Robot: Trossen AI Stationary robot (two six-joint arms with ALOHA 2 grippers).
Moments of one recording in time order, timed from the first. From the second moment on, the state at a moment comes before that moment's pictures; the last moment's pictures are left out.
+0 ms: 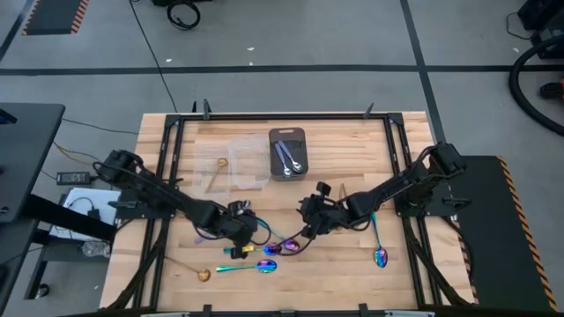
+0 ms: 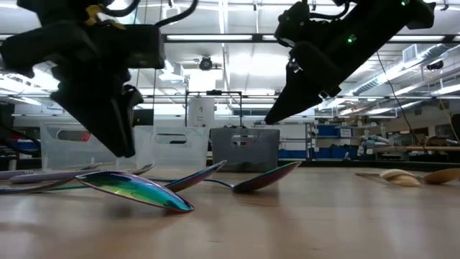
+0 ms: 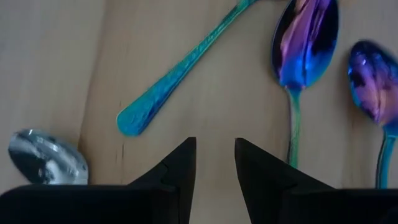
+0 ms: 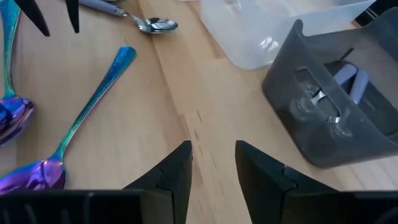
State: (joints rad) left arm -0.43 1.64 0.89 -0.36 -0.22 -0.51; right arm 0.36 1.70 0.91 -0.08 0.64 0.40
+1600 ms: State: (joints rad) left arm -0.44 1.77 0.96 -0.26 -0.08 -0.49; right arm 0.37 1.70 0.91 -0.06 0.63 0.39
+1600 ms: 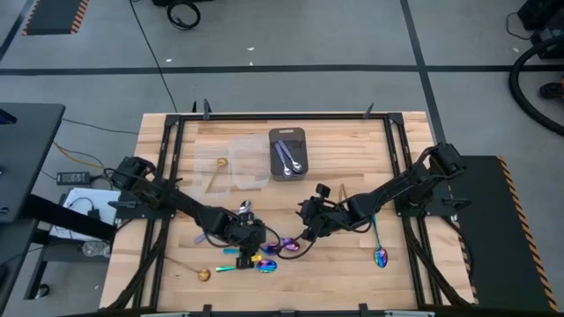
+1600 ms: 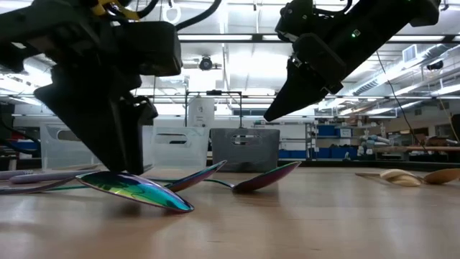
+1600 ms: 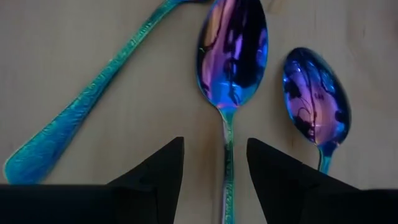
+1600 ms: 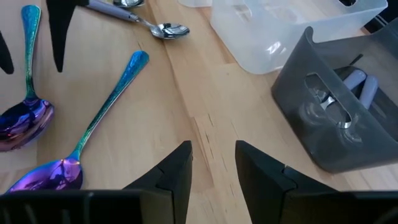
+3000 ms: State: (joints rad) left arm -0.47 1.79 0.96 -0.37 -0.18 -0.40; right arm 0.38 1.70 0.91 -0.04 0.63 0.37
